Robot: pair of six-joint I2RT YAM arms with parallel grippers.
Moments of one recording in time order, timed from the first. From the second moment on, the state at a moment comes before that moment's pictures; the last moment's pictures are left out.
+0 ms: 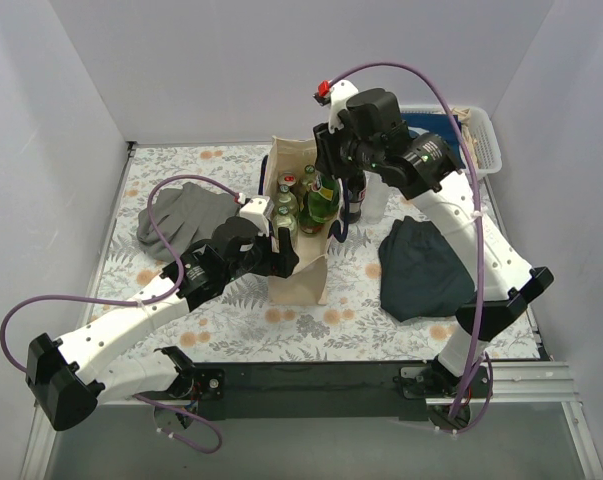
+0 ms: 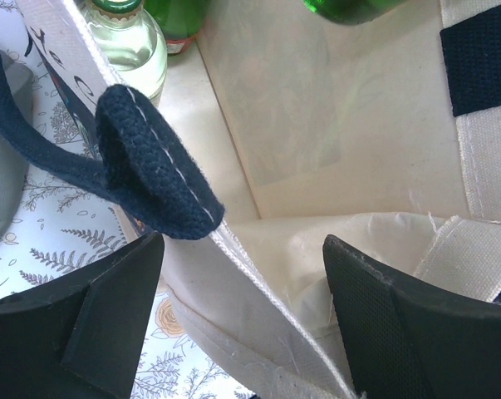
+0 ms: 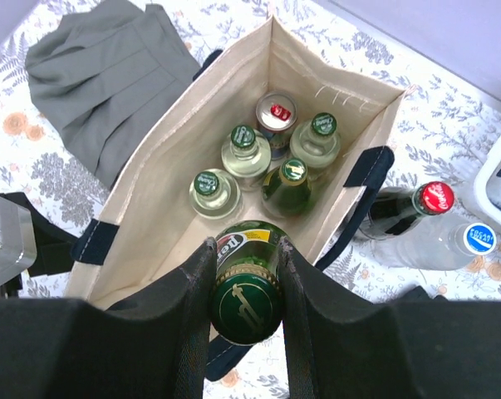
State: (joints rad) left arm -0.80 1.06 0.90 -0.38 -0.13 -0.49; right arm 0.74 1.68 2.15 -0.98 0.04 0.08
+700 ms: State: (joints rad) left arm -0.80 1.06 0.90 -0.38 -0.13 -0.49; right arm 0.74 1.59 2.16 -0.89 0.19 0.04
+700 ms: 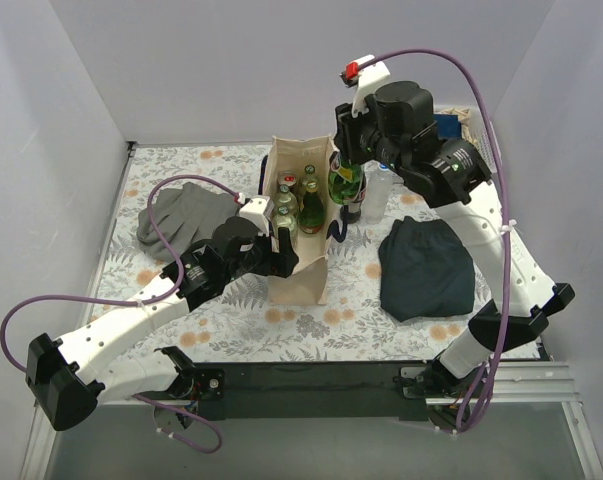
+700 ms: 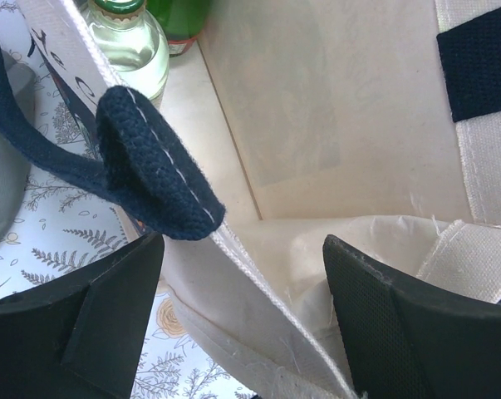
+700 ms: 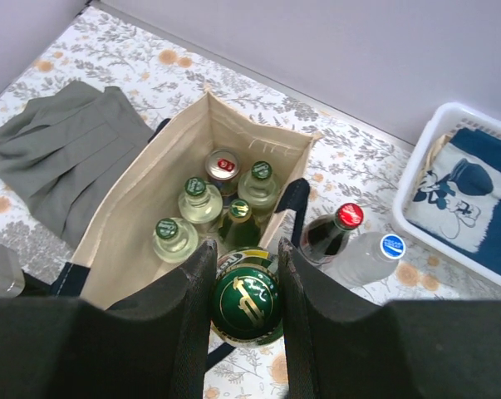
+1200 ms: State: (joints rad) left arm -0.80 1.06 0.90 -0.38 -0.13 -0.49; right arm 0.70 1.48 1.96 -0.83 0.34 0.03
